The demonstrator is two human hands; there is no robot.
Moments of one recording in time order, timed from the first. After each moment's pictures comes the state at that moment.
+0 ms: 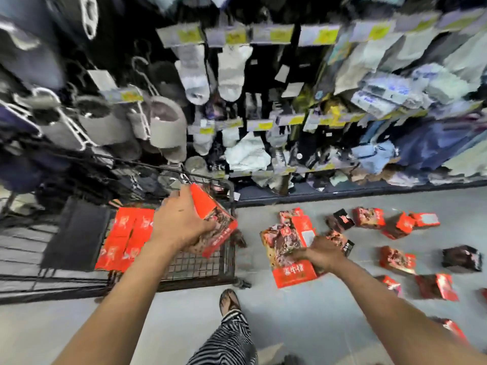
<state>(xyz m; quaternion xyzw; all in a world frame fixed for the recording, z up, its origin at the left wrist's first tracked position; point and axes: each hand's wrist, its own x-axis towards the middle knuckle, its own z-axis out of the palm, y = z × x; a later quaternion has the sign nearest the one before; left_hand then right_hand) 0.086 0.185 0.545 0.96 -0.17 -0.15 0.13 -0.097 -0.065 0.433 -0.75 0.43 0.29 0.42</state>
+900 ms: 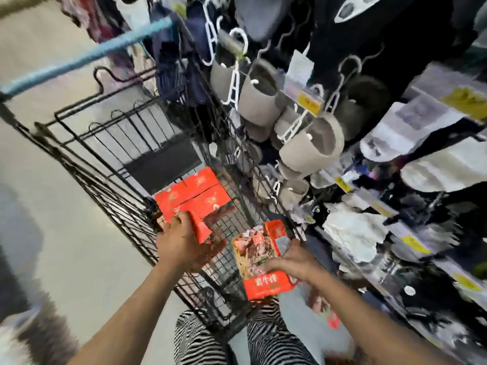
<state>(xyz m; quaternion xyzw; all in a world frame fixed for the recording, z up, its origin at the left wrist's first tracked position) 0.142 0.269 0.415 0.94 0.27 -0.18 0.12 0.214 0.010 0.384 -0.81 0.07 0.49 0.30</state>
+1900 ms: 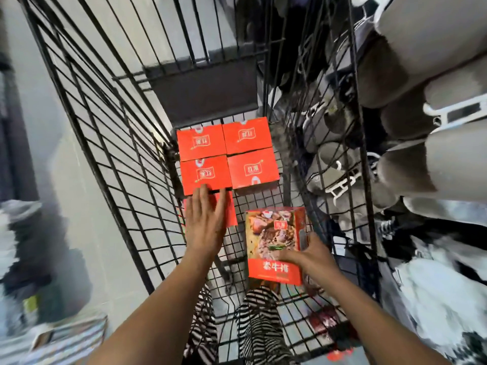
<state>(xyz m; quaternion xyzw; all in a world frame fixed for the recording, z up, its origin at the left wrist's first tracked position) 0.141 0.267 0.198 0.93 0.35 -0.14 0.03 0.268 0.068 0.233 -0.78 0.00 0.53 0.33</state>
